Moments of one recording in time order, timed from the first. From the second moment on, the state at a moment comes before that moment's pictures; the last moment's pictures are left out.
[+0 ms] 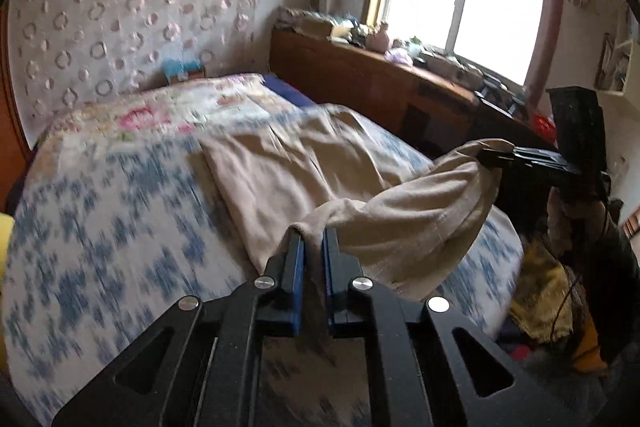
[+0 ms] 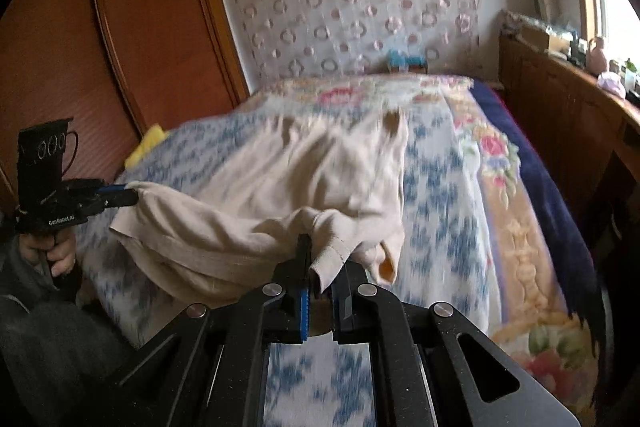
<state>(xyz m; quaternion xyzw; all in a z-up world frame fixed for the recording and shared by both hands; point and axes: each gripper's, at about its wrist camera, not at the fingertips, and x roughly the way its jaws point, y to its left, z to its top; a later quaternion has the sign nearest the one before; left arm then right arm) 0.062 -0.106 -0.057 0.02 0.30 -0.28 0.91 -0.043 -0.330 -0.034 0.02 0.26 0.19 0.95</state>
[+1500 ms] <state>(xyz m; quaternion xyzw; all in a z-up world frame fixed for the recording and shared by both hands) 0.244 -0.079 -0.089 0.01 0.38 -0.21 0.90 0.155 -0.308 0.001 -0.03 0.29 0.13 0.95</state>
